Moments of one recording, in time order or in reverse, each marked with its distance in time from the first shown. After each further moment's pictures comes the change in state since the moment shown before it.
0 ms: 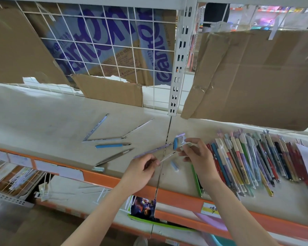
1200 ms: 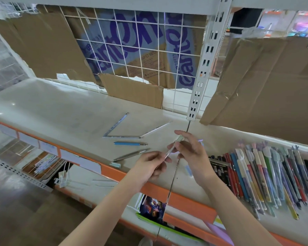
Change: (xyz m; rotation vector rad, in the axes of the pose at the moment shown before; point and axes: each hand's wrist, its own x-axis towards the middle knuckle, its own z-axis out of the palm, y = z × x) left_hand -0.007 0.014 -0.023 -0.674 -0.012 -0.324; right_hand 0.010 -0.021 0.049 0.060 -0.329 -0.076
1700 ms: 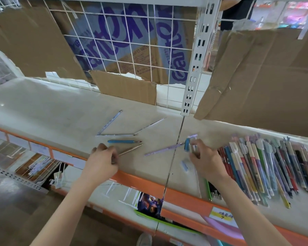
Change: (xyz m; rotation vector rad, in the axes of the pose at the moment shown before) left_hand -0.009 -0.007 -0.087 1.264 0.430 0.023; right_hand -0.015 0.011 -0.049 -1.004 0.091 0.026
